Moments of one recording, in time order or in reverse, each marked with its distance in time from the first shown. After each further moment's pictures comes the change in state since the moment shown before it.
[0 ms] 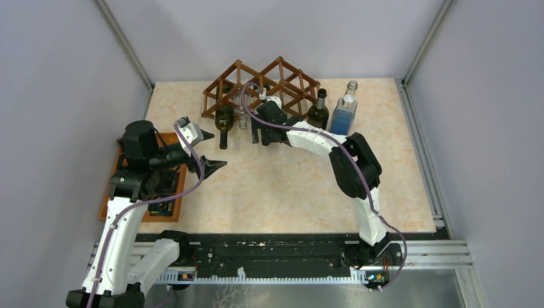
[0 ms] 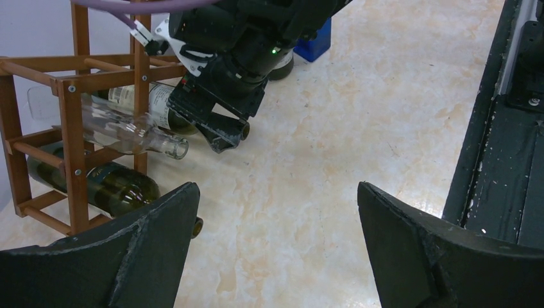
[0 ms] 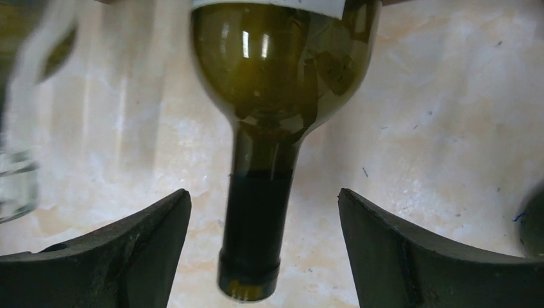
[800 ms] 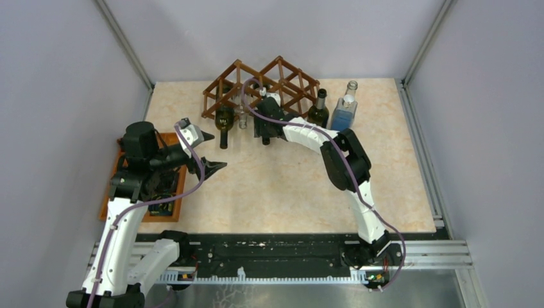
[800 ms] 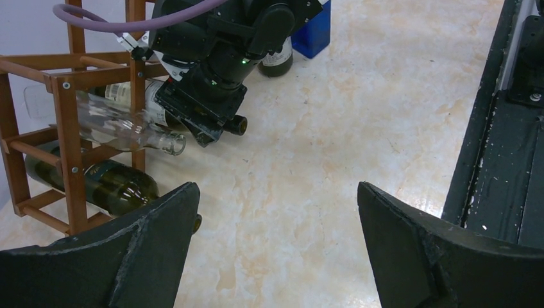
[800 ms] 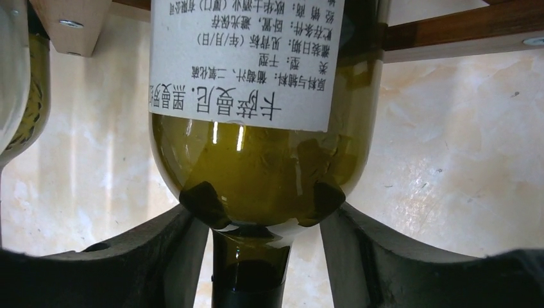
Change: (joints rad) left arm 0.000 -0.009 -0.007 -0.011 -0.002 0.022; right arm -0.040 0.170 0.141 0.023 -0.008 0.017
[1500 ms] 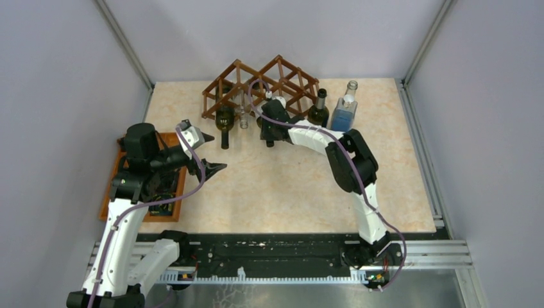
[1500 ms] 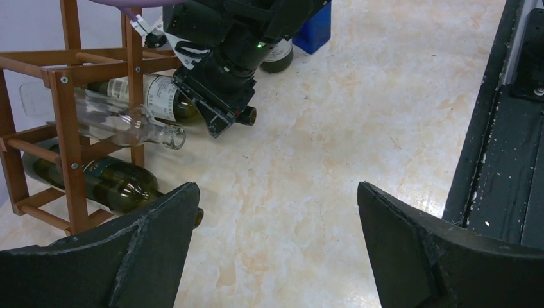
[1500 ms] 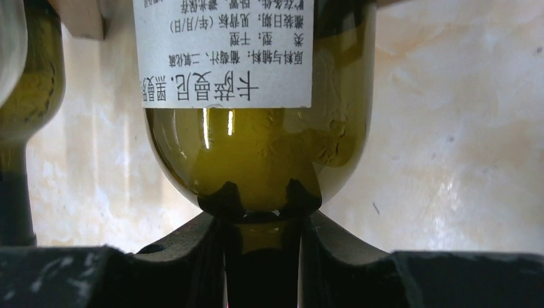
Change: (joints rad) left arm 0.000 -0.008 -0.017 -0.003 -0.005 0.014; right arm -0.018 -0.053 -0.099 0.062 -0.062 0.070
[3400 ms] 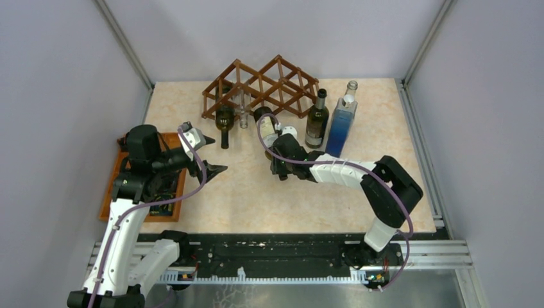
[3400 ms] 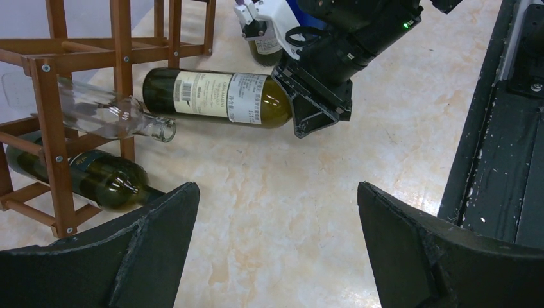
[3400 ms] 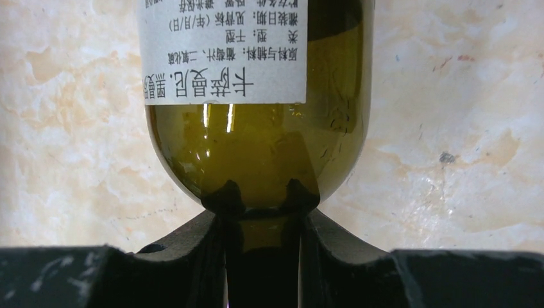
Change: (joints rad) left arm 0.000 -0.004 -0.032 0.001 0.001 0.000; right arm 0.152 -0.501 -0.652 0.156 0.045 0.015
